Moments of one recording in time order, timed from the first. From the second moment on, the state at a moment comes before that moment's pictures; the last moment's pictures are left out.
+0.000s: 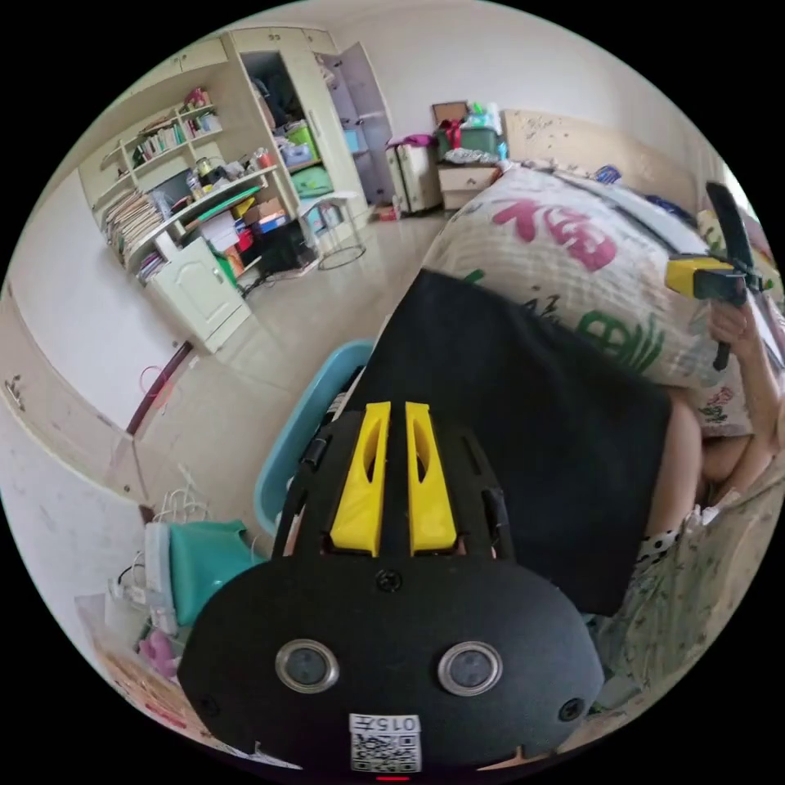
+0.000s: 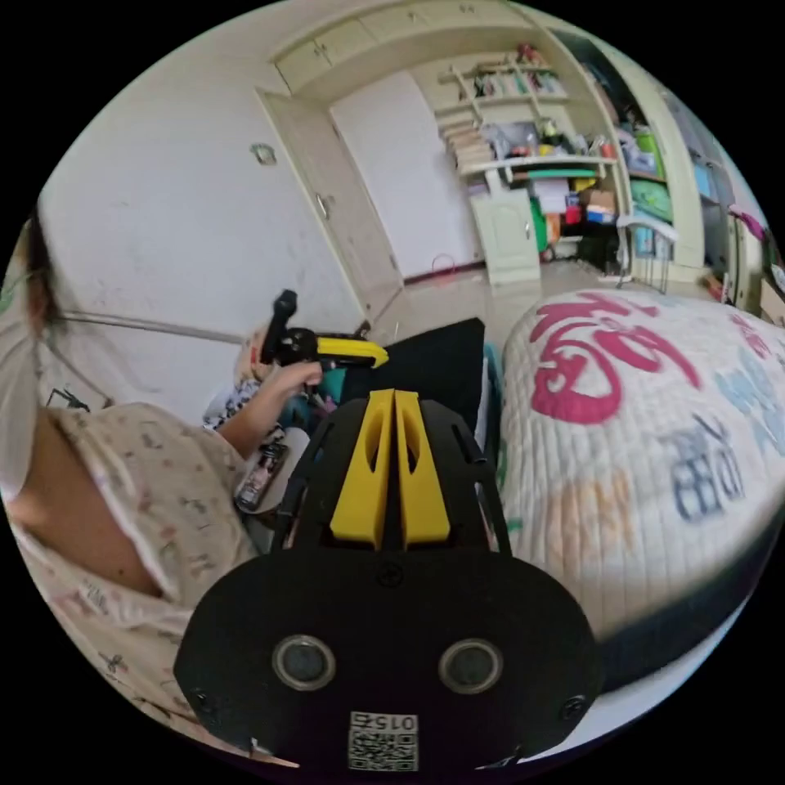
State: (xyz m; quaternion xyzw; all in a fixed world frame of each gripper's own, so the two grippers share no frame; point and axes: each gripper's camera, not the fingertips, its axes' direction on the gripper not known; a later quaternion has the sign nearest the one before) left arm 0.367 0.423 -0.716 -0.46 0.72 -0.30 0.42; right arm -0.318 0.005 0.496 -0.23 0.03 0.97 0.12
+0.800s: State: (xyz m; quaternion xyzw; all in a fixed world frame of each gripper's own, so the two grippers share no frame) left arm 0.068 0.099 -0.530 0.16 0.85 -0.48 0.16; right arm -0.113 0.020 -0.213 -0.77 0.29 0.48 -0.29
